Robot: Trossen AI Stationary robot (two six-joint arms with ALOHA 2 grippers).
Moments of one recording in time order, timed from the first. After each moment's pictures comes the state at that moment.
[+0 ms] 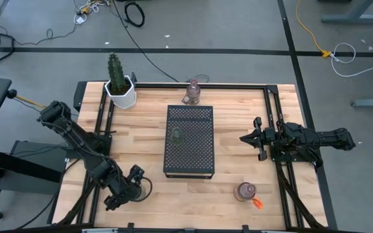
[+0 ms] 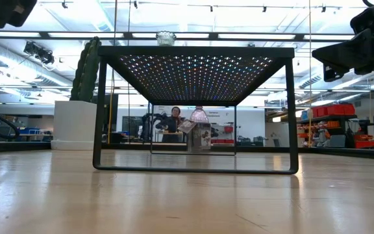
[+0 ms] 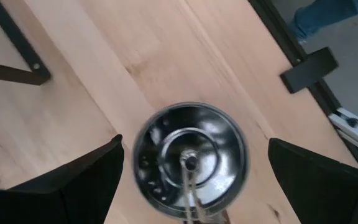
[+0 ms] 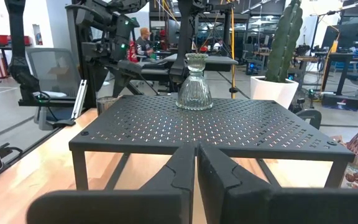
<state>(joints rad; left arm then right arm) -0.79 1.41 1.02 -0.78 -0.05 -0.17 0.05 0.00 0.02 0.01 0.00 -0.04</state>
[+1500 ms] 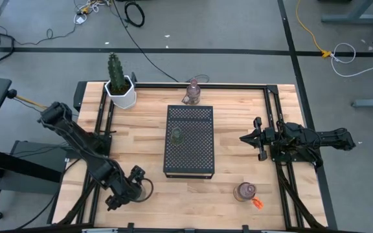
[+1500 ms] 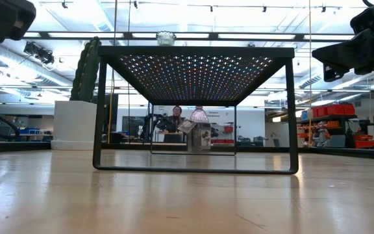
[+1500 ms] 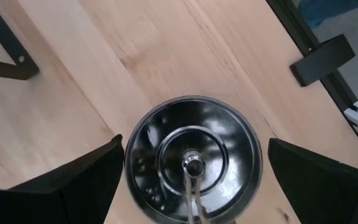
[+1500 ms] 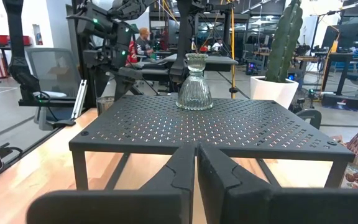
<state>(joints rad) -0.79 1.43 0.97 -0.72 -0.04 -0.16 0.05 0.00 0.02 0.01 0.00 -0.04</state>
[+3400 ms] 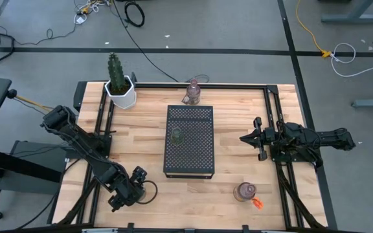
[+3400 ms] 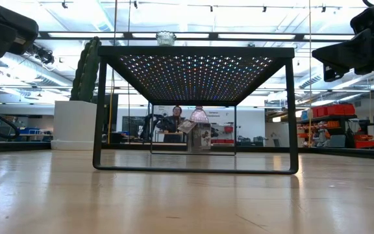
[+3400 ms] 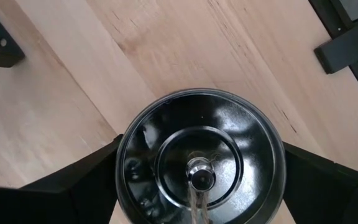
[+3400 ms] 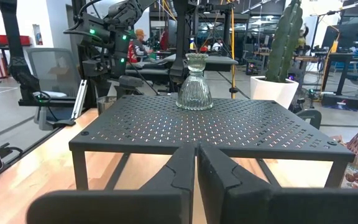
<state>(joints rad) -0.78 1.51 0.97 -0.72 -0.03 -0.15 0.05 0.00 0.02 0.01 0.00 -0.04</state>
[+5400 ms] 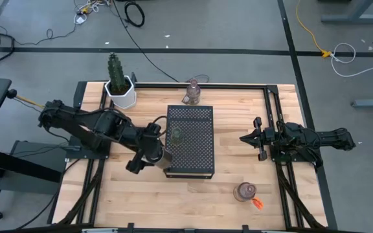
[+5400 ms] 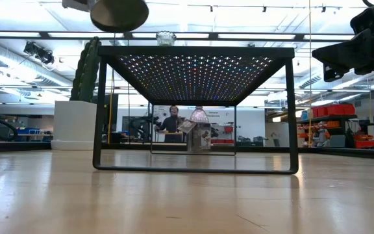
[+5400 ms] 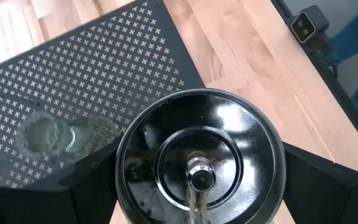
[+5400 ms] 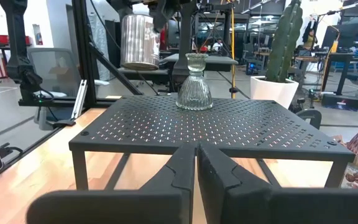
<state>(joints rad) -0.30 1.40 1.54 -1.08 -0.04 0.17 0.05 0.00 0.02 0.01 0.00 -0.04</state>
